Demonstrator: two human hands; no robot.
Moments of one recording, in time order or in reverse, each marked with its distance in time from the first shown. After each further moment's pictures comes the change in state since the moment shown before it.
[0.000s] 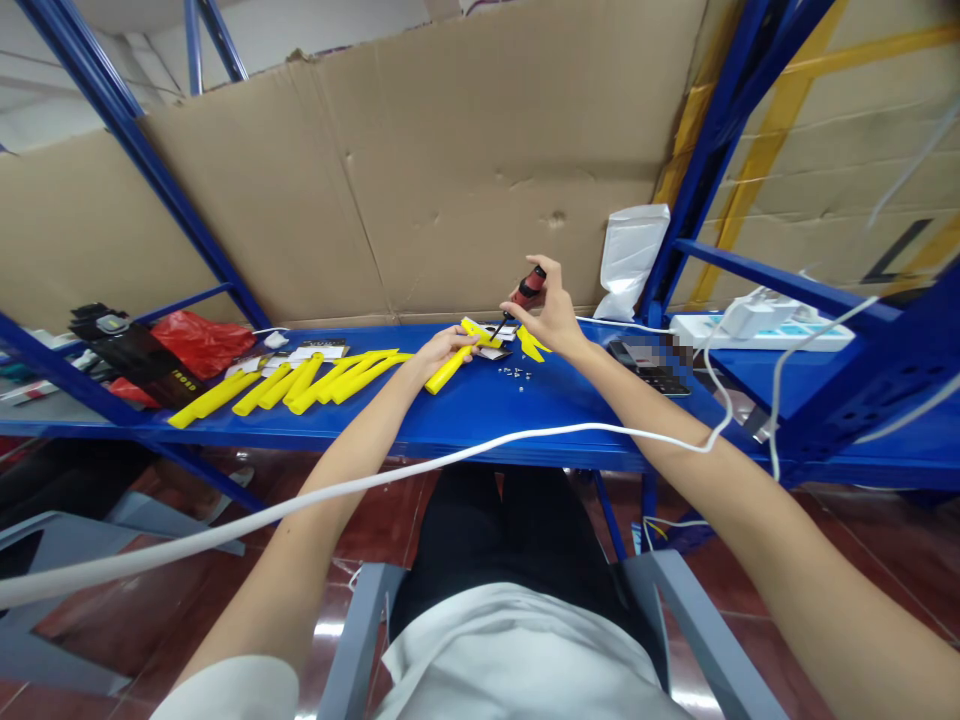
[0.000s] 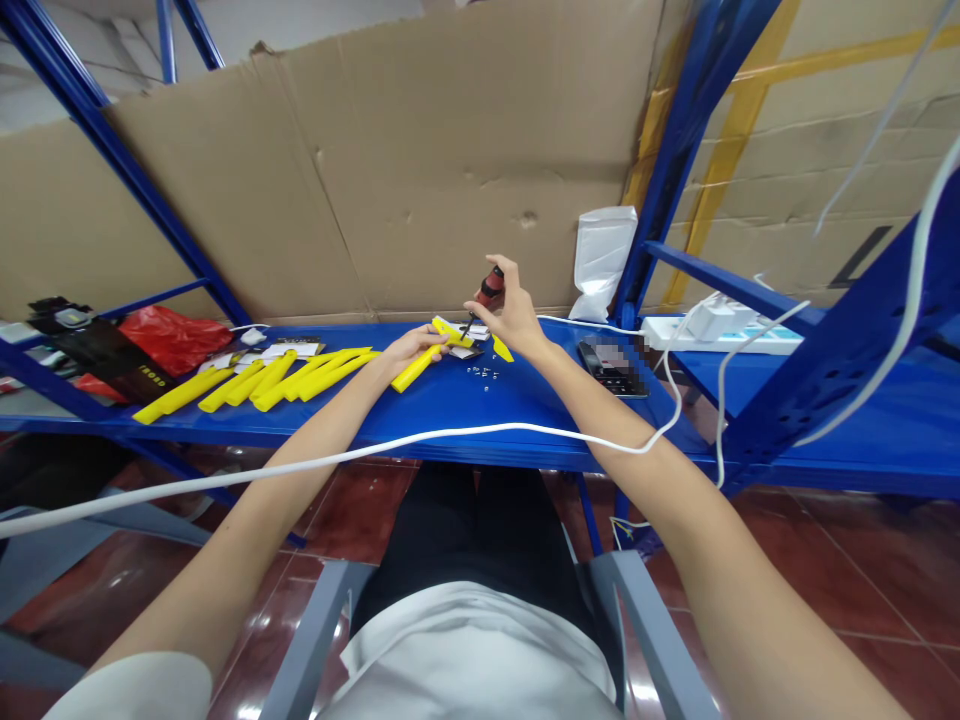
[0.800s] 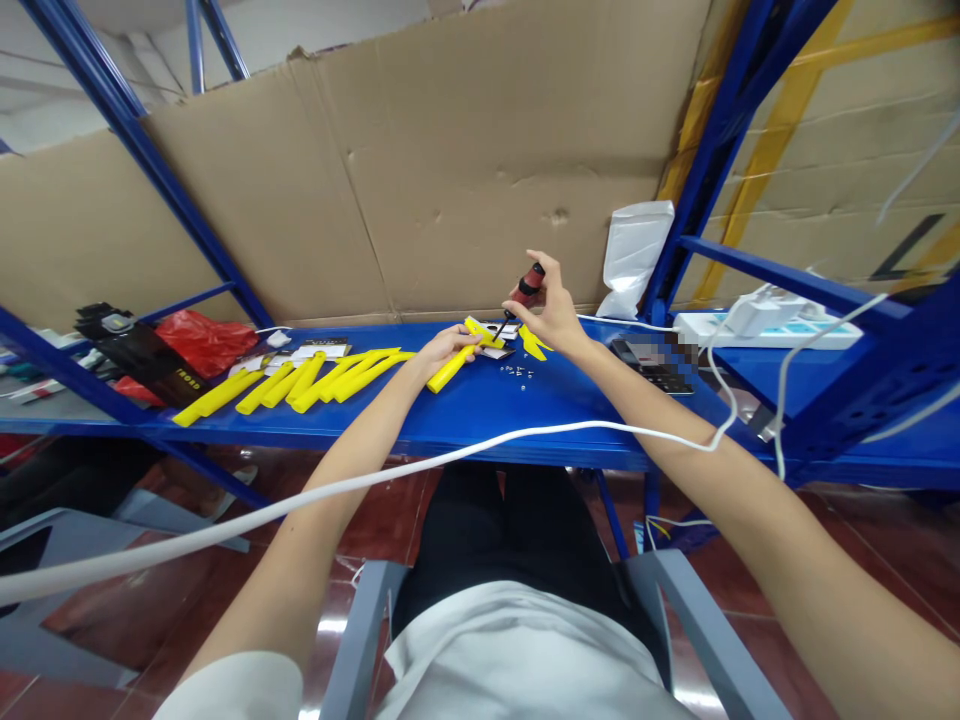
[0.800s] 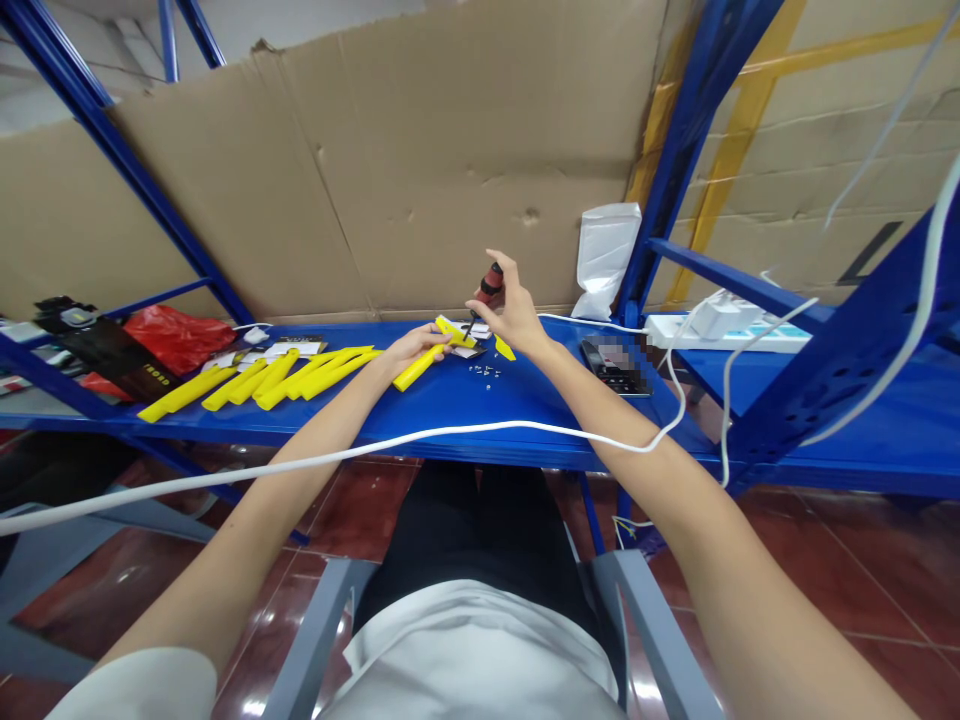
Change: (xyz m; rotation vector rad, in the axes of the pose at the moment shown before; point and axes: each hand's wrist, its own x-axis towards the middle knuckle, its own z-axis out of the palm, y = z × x) left_hand -0.001 -0.002 0.002 -0.004 0.023 -0.011; right_hand 0.001 -0.001 0.000 0.001 -0.012 -0.008
